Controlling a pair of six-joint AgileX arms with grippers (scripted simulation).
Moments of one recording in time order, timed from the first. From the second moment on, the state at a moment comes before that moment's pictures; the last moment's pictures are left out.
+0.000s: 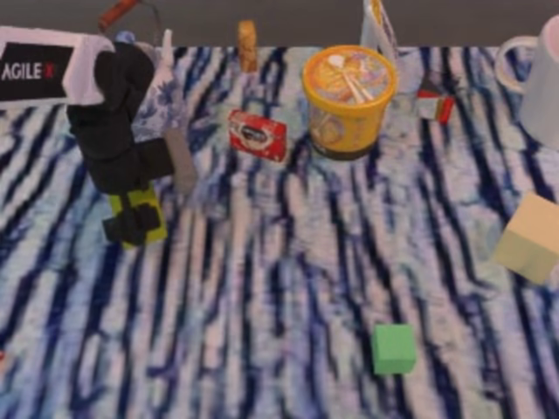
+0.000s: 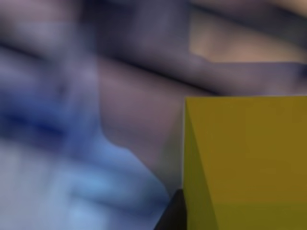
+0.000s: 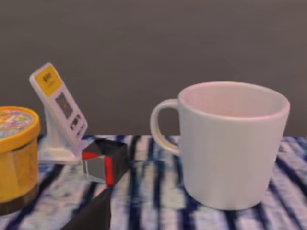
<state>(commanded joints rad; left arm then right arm) -0.23 2.33 1.61 -0.85 0.00 1.04 0.01 0.00 0.00 0.00 0.00 0.00</state>
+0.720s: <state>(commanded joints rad) -0.22 2.29 1.64 -0.91 0.01 1.03 0.01 0.00 0.00 0.00 0.00 0.00</state>
